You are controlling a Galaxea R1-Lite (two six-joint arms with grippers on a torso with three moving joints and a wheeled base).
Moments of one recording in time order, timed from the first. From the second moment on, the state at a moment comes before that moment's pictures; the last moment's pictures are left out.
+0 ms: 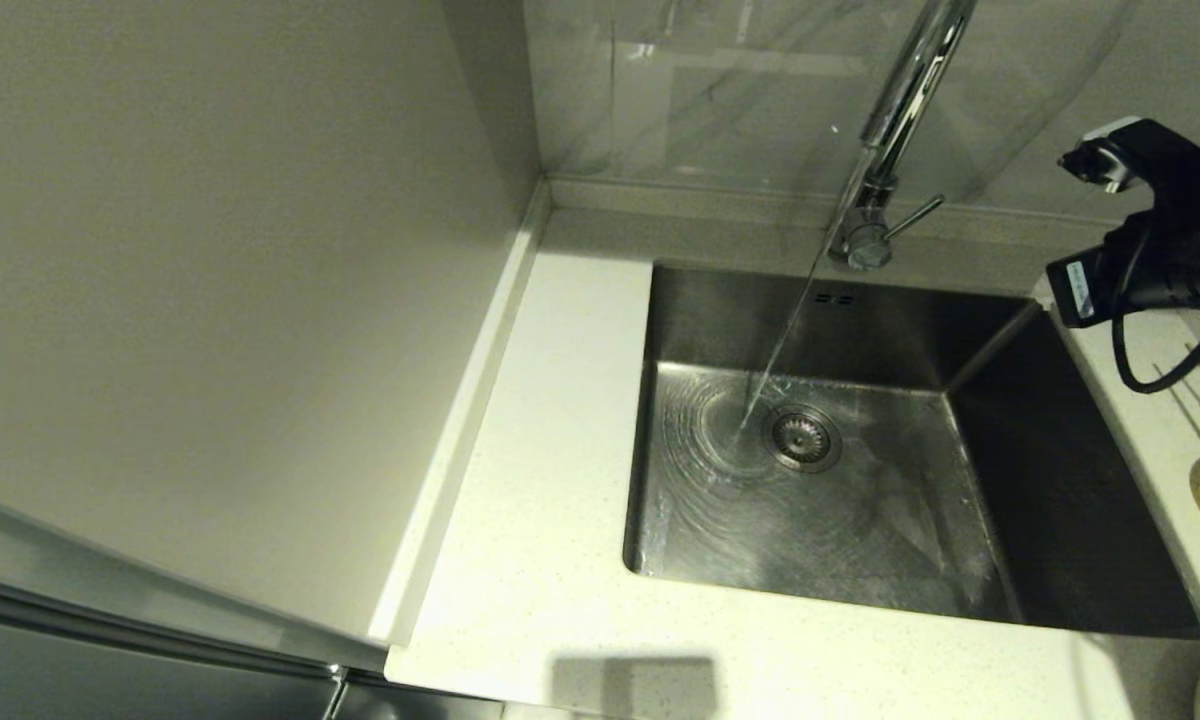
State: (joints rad) left arm 0.00 0.00 0.00 0.00 0.02 -0.02; right arm -0.01 1.67 -1.51 0.24 -0.14 -0.32
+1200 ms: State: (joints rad) left arm 0.00 0.00 0.00 0.00 0.02 -0.02; right arm 0.04 1.97 -1.74 -0.14 0.02 -0.01
